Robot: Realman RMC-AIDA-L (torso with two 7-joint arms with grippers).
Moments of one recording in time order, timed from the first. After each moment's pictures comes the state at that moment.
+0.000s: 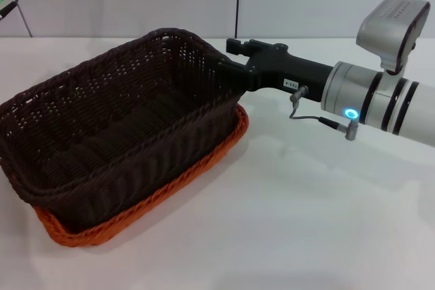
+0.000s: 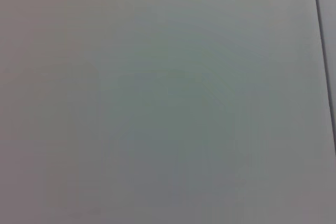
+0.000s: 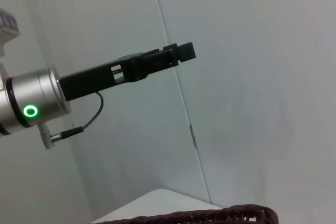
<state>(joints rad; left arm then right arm) -0.65 -2.05 0.87 0.77 1.25 0.75 -1.09 0.78 2.07 -1.45 -0.31 2.23 1.03 -1.99</state>
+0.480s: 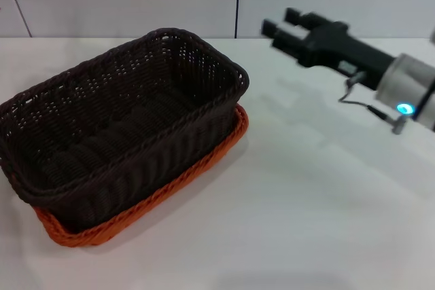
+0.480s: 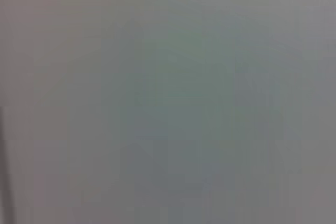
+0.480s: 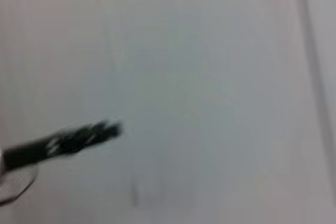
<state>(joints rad) -0.64 -2.05 0.79 0.74 1.25 0.72 -1.03 0.60 2.07 -1.33 -0.49 2.23 1.05 -2.04</state>
